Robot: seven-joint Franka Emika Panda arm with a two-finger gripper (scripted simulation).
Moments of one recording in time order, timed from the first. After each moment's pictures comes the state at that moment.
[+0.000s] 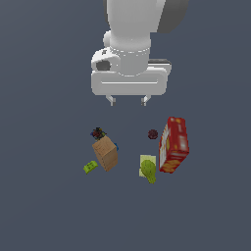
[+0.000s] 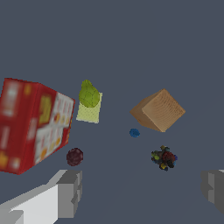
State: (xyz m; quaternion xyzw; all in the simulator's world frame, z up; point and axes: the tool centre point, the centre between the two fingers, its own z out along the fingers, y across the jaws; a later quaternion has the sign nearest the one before) arm -0.002 0.009 0.339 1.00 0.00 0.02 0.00
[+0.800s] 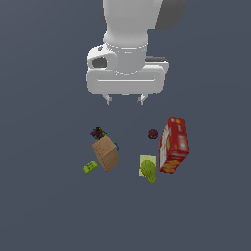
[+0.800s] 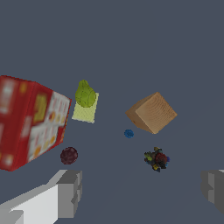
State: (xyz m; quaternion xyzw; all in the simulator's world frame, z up) arm 0.000 -0.001 0.345 1.00 0.02 0.02 0.01
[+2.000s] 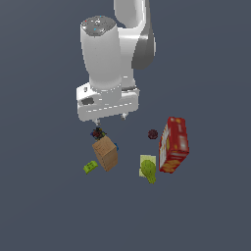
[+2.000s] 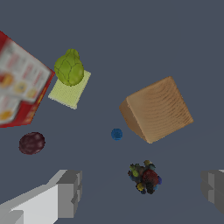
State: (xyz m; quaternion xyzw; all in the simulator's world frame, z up) arm -0.008 -0.055 0.247 0.99 0.14 0.01 0.00
